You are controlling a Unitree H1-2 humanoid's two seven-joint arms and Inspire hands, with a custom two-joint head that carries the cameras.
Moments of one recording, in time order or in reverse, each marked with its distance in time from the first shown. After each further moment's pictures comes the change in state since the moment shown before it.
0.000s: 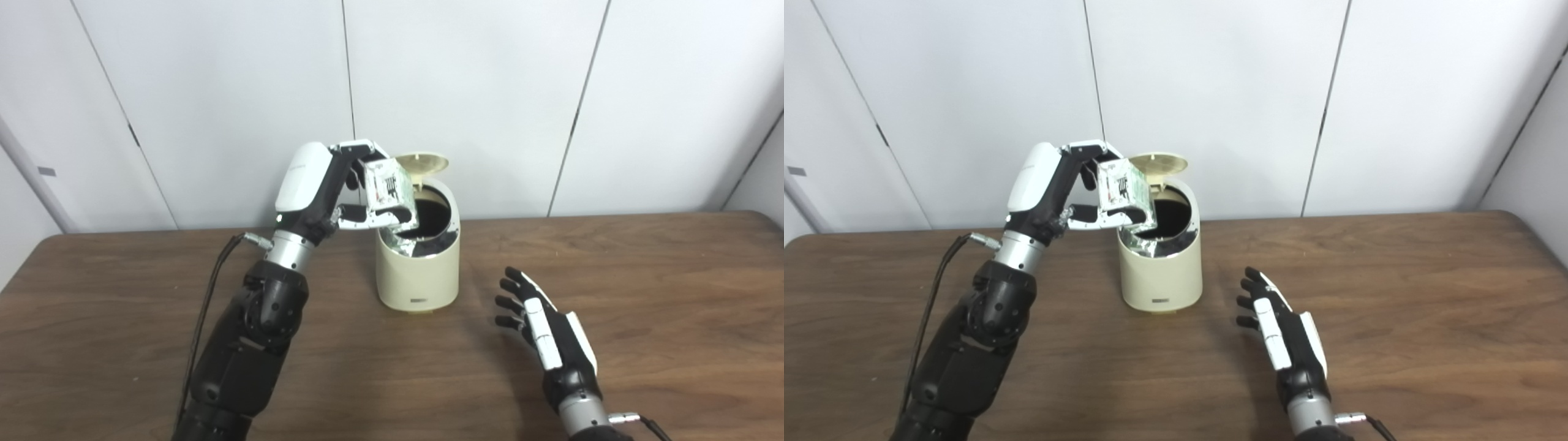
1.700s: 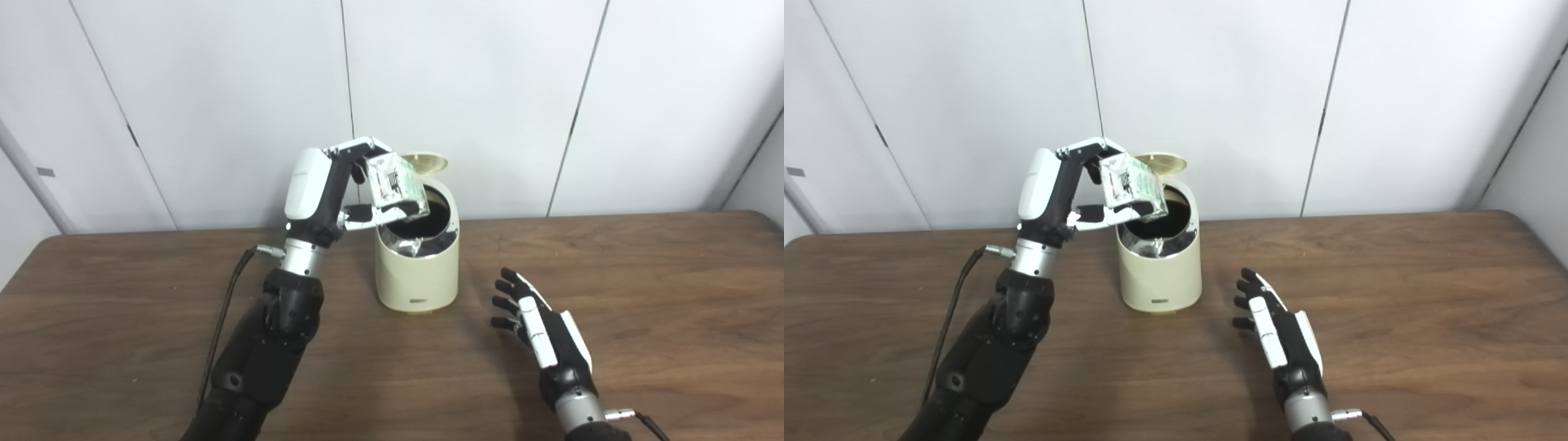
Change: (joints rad) left arm -0.048 -0.022 -0.052 0.220 -0.008 -0.202 0.260; right arm -0.016 -0.010 0.007 0.016 0.001 0.017 0.005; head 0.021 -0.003
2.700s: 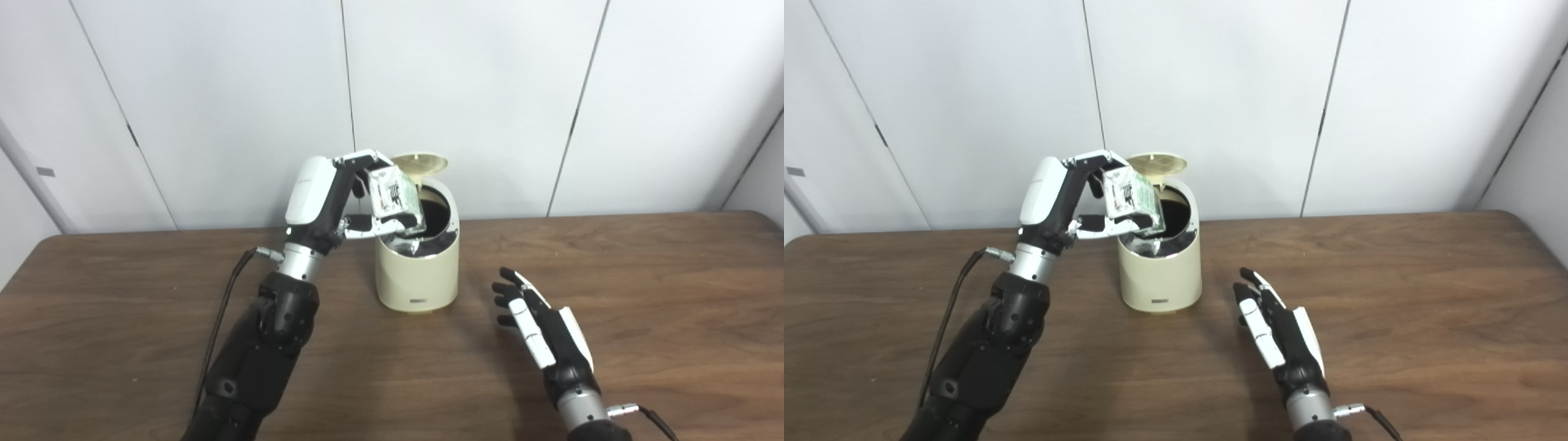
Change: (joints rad) left arm 0.021 0.008 0.015 -0.017 0.025 0.060 -0.084; right arm -0.003 -0.034 0.036 -0.020 -0.093 0.018 -0.001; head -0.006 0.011
